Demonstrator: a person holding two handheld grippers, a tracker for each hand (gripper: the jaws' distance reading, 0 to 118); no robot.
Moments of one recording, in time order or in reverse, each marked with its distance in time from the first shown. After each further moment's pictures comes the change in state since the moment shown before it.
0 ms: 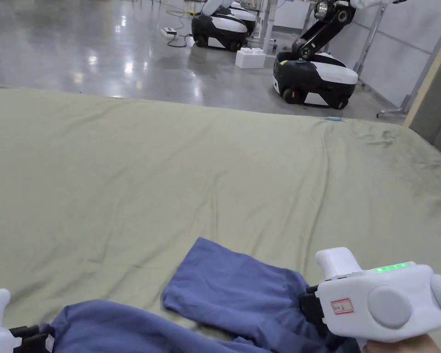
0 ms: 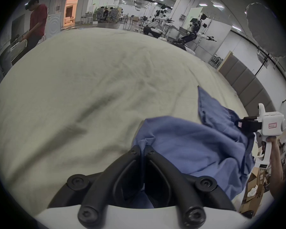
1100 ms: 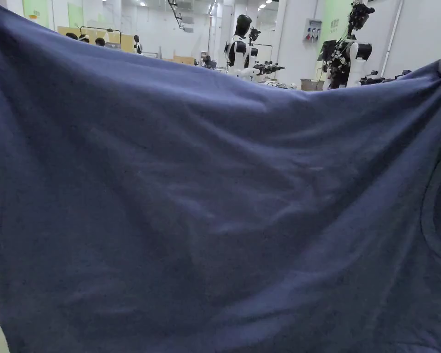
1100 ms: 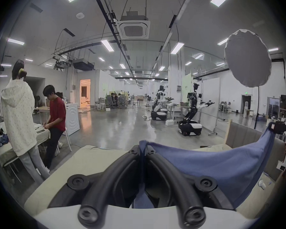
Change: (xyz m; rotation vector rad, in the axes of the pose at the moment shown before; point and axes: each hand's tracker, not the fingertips) left arm 0.061 0.327 0.266 0.812 0.201 -0.188; right arm 0.073 0.219 0.315 0.907 -0.023 -0.227
